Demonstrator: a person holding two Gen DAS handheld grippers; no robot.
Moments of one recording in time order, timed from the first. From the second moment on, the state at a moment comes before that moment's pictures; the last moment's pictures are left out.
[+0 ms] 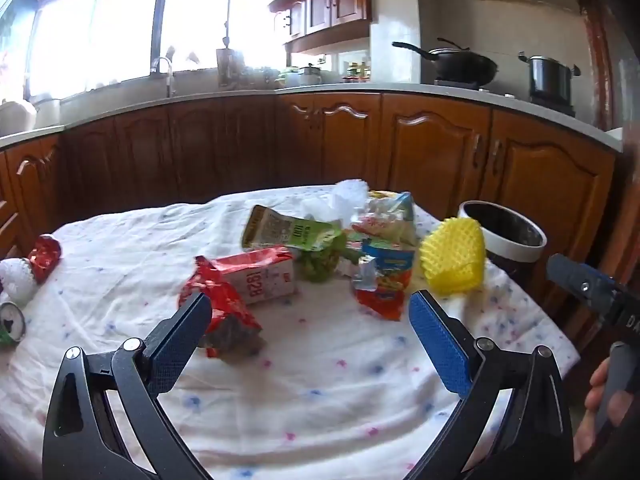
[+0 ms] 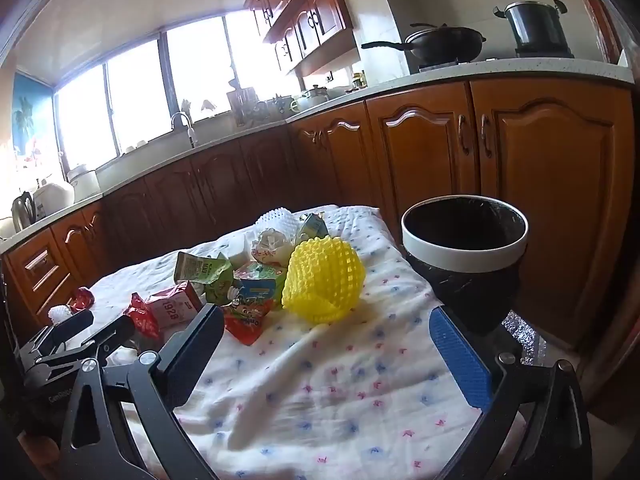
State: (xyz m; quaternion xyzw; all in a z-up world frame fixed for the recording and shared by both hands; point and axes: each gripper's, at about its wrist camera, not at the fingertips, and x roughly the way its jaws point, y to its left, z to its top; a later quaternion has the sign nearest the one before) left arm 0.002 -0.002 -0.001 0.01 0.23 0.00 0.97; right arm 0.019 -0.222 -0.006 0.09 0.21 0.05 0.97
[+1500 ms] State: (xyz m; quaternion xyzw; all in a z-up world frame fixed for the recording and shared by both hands) left arm -0.003 -0.001 -0.004 0.00 0.23 0.03 0.97; right arm 0.005 -0.209 -0.006 0.05 0.20 0.06 0.98
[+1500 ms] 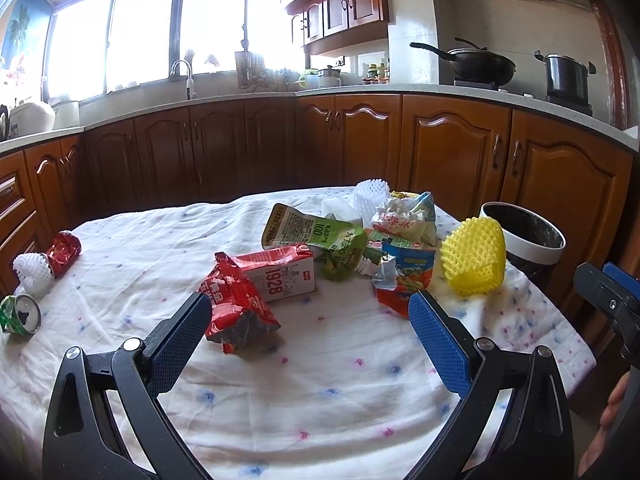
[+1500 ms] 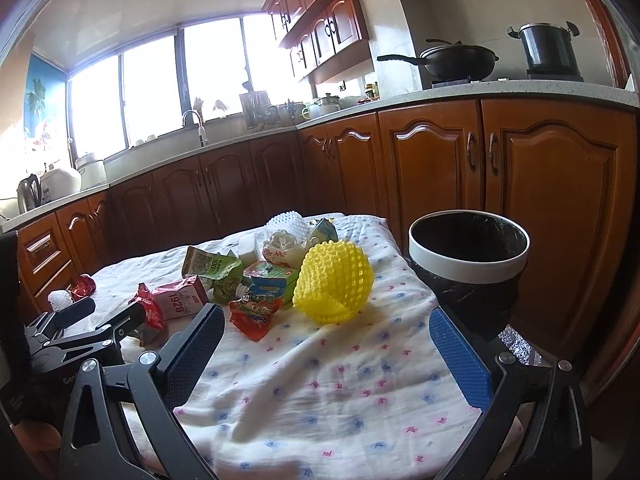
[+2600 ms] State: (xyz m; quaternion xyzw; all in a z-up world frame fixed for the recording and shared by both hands) left arm 0.000 0.001 -0.007 -0.01 0.23 0.03 0.97; right arm 0.010 -0.206 -0.011 0.07 0.22 0.07 0.97
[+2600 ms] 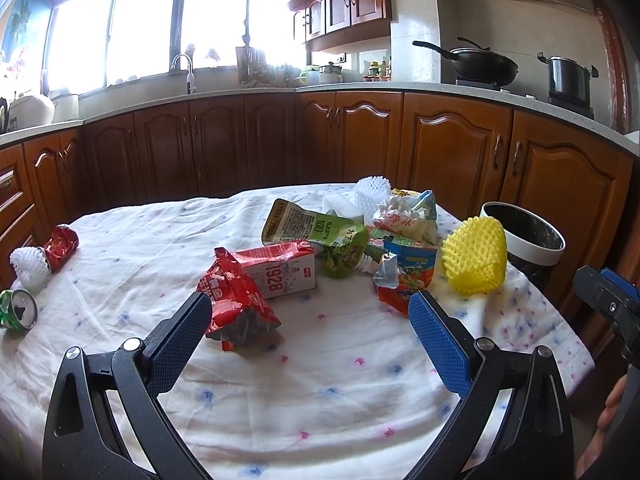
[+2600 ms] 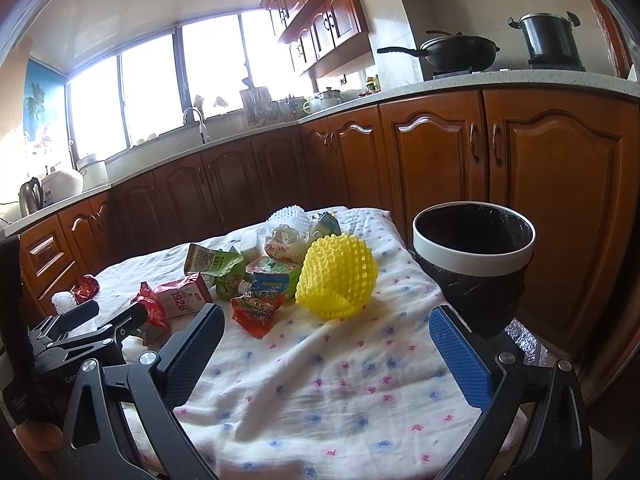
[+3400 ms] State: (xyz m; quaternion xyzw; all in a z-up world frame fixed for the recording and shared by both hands) left arm 0.070 -0.034 -0.008 -0.01 0.32 -0.07 0.94; right arm 0.092 -0.241 -0.016 0.15 0.32 0.11 0.93
